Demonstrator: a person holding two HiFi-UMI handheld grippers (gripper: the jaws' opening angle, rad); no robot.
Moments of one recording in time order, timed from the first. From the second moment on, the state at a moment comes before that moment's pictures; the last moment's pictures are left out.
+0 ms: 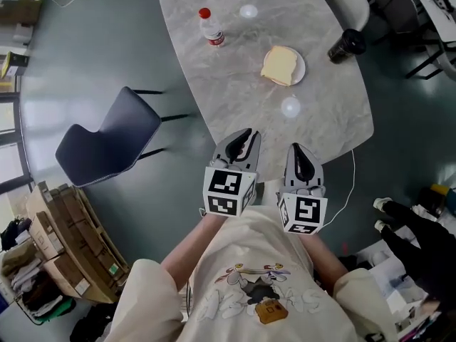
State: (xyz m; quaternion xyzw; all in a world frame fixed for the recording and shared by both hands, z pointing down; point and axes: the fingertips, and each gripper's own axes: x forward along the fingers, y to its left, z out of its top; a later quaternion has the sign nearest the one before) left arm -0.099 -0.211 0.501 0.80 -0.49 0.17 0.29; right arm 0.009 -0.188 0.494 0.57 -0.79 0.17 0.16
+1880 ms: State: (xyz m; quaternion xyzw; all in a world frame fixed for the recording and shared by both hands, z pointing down) left arm -0.163 -0.073 0.457 0.85 -0.44 0.16 0.25; right arm -0.095 -0.072 0.437 0.54 -0.82 0.11 0.17
